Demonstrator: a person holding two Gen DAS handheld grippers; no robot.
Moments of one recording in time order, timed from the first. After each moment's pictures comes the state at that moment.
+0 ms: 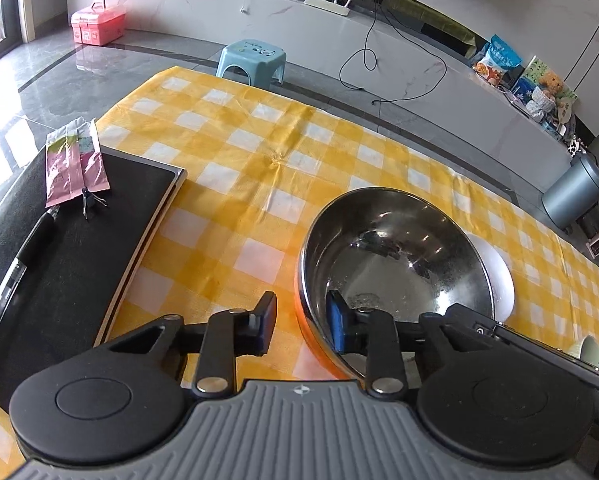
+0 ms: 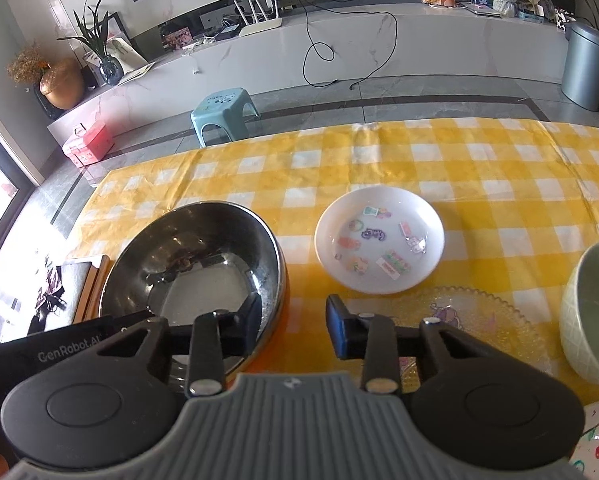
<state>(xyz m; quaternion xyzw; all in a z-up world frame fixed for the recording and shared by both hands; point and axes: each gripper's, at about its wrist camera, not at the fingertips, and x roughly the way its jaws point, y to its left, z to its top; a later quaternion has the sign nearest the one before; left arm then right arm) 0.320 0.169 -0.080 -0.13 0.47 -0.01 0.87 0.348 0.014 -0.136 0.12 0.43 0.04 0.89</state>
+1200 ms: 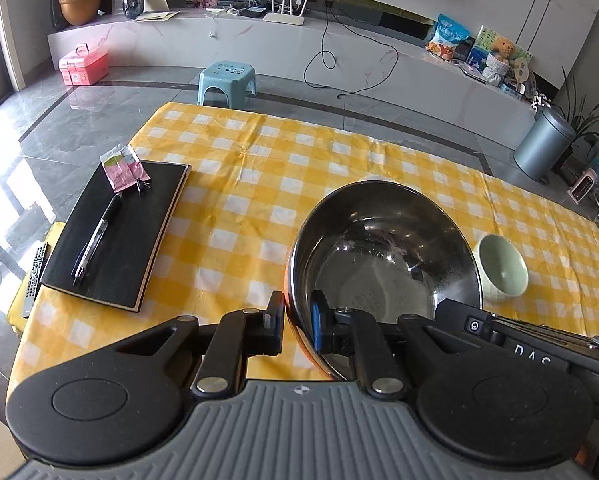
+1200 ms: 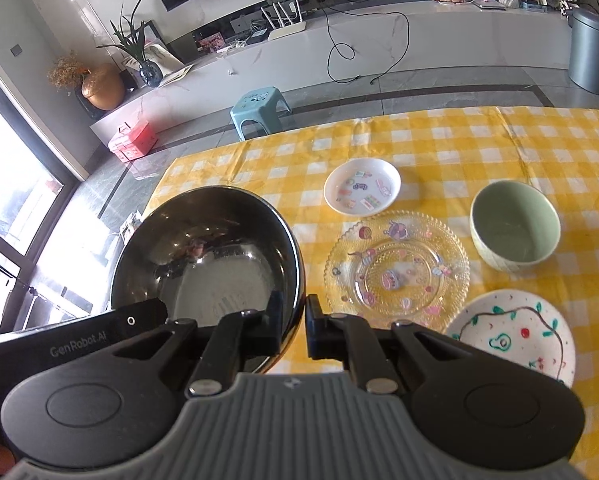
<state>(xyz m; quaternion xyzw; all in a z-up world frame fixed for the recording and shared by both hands) 0.191 0.125 0.024 -0.06 0.47 -0.04 0.88 0.201 -0.036 -0.047 0.16 0.44 0.09 0.88</state>
